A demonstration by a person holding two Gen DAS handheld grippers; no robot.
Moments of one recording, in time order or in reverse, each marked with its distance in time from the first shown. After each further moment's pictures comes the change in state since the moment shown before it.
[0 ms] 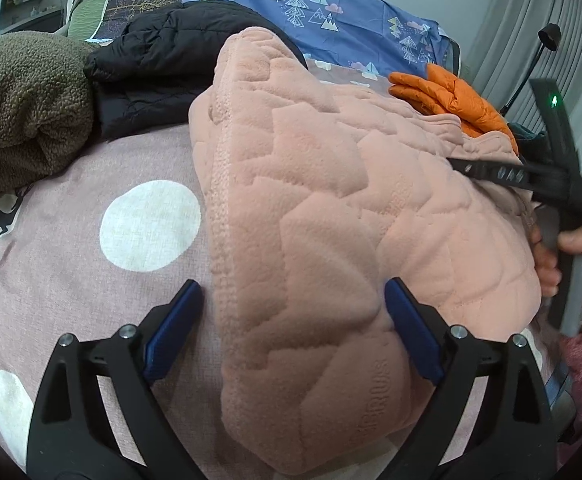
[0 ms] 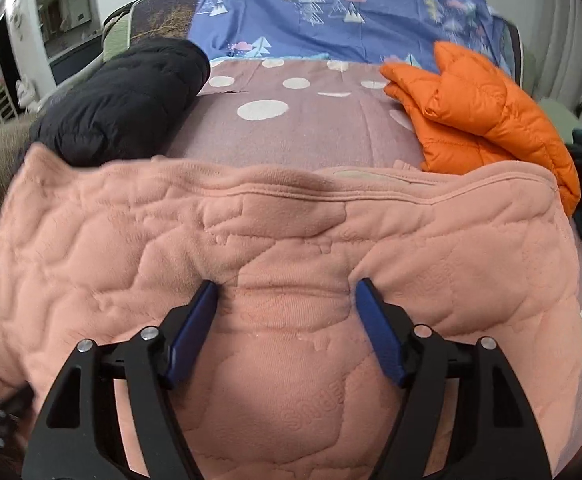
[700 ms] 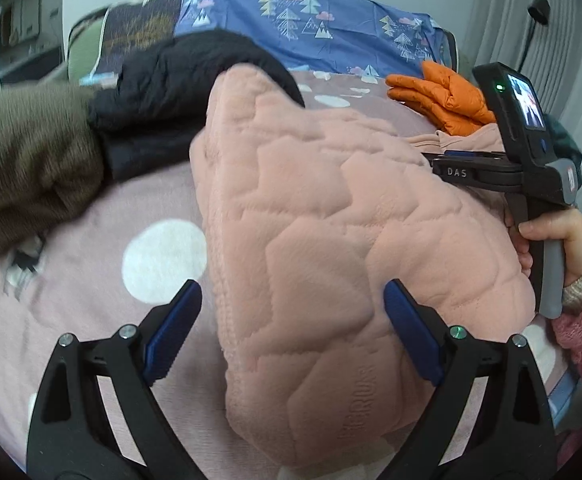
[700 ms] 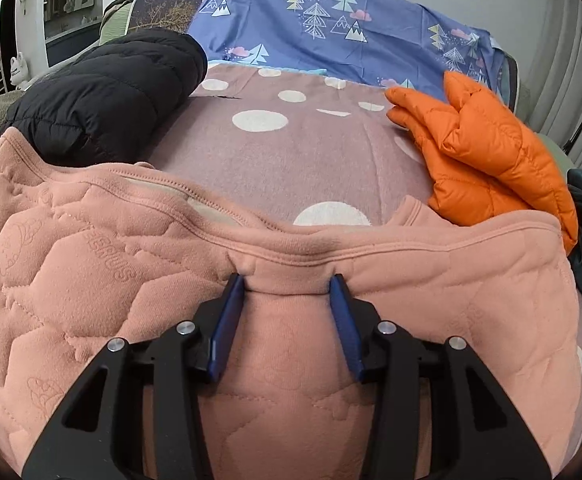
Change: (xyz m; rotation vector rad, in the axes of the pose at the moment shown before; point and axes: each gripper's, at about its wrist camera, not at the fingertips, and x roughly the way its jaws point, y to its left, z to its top) left arm -0.016 -0.028 0.015 0.132 -0.045 0.111; right arm 0.032 0.026 -0.001 -0.136 -0.075 -0.124
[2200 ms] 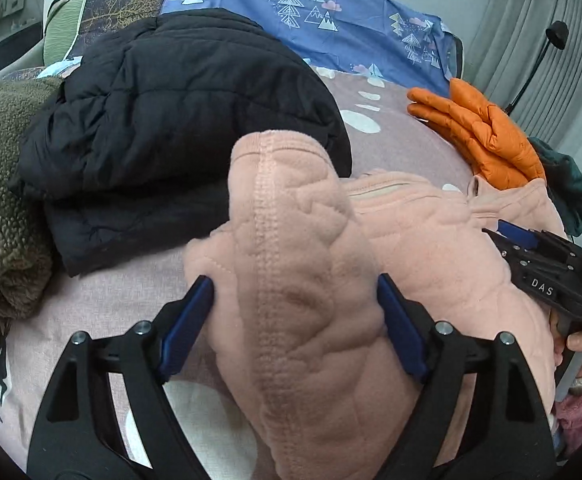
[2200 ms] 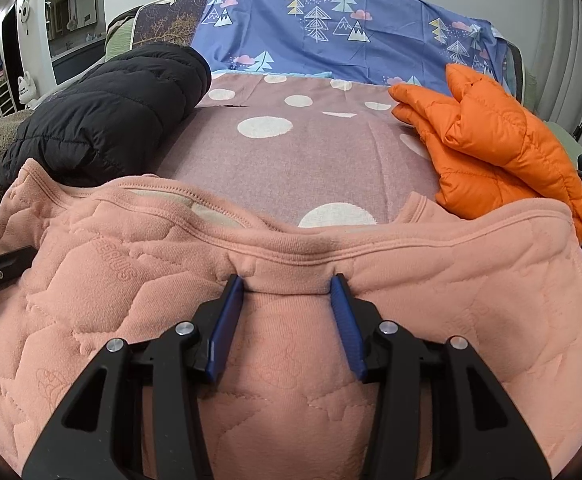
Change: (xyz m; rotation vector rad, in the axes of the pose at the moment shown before) left arm 0.089 0.065 0.082 -0.075 0.067 -0.132; right arm 0.003 -0.009 0.001 0.045 -0.019 0.076
